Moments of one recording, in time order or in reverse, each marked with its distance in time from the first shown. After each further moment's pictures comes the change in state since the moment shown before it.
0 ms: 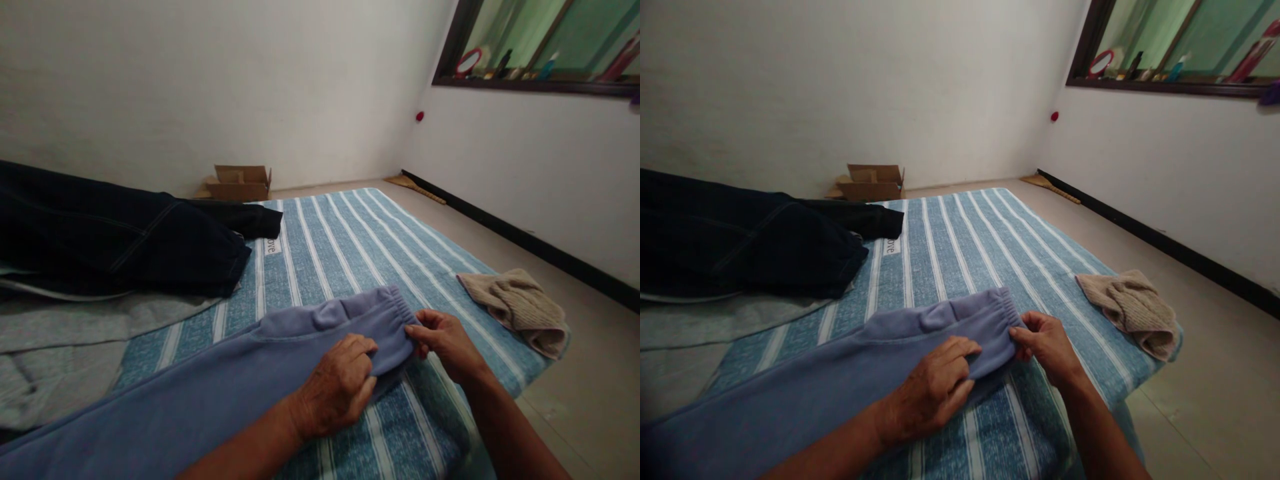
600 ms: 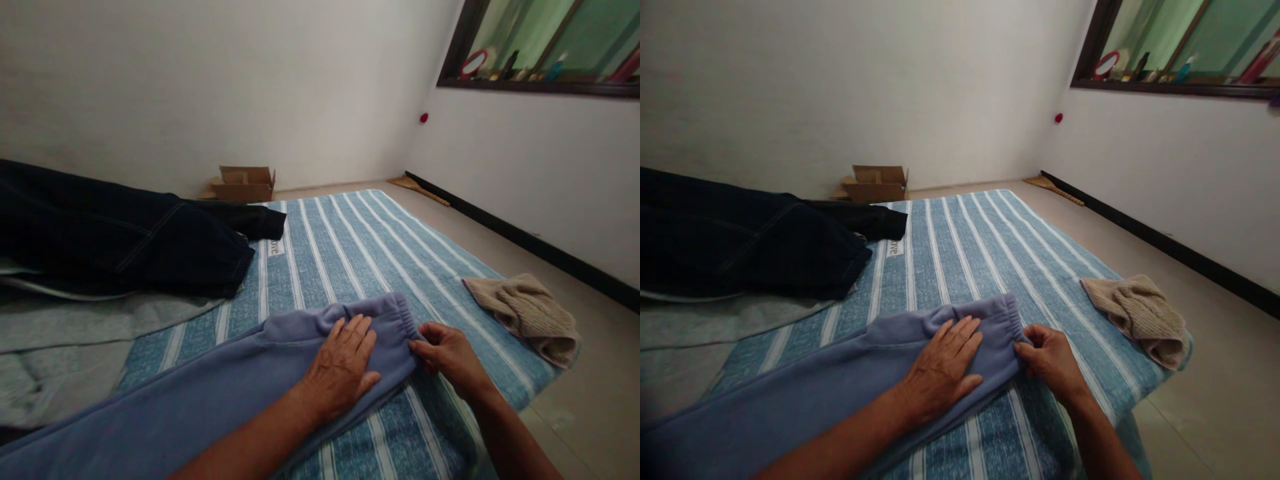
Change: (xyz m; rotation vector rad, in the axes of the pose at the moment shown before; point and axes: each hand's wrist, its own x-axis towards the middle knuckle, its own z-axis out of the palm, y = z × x) left_hand 0.005 -0.020 0.011 0.315 -0.101 -0.164; right_hand -0.007 0.010 0.002 -0.146 0.056 0.035
